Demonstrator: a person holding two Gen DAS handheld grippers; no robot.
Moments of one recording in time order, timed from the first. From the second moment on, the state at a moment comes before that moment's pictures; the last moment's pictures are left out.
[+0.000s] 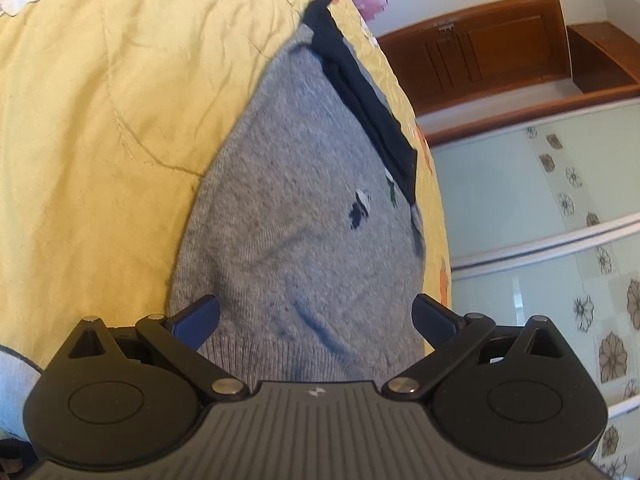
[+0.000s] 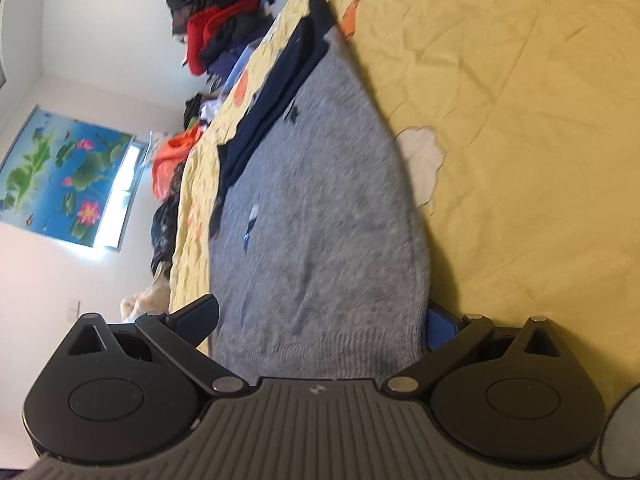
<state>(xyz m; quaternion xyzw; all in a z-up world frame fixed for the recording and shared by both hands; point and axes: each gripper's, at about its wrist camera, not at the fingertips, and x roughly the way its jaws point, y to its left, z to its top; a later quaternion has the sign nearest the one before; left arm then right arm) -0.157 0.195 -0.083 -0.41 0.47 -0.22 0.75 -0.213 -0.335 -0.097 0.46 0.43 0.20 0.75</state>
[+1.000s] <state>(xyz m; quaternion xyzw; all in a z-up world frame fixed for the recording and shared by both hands) -0.151 0.201 -0.076 -0.34 0.49 -0.24 0.77 -0.154 -0.340 -0.123 0.56 0.41 0.29 0.66</state>
